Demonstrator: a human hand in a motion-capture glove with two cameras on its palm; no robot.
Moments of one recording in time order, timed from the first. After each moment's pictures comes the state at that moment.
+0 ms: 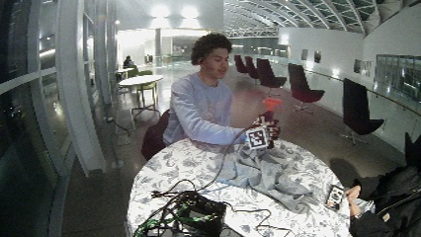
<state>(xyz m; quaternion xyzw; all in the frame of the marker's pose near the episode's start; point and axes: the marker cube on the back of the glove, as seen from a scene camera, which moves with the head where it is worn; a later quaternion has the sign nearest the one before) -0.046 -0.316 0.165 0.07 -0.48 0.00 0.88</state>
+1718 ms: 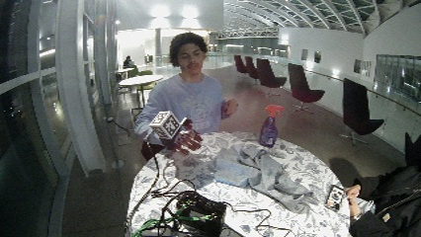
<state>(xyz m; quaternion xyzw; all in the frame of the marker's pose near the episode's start) 0.091 0.062 0.009 0.05 -0.06 0.20 0.98</state>
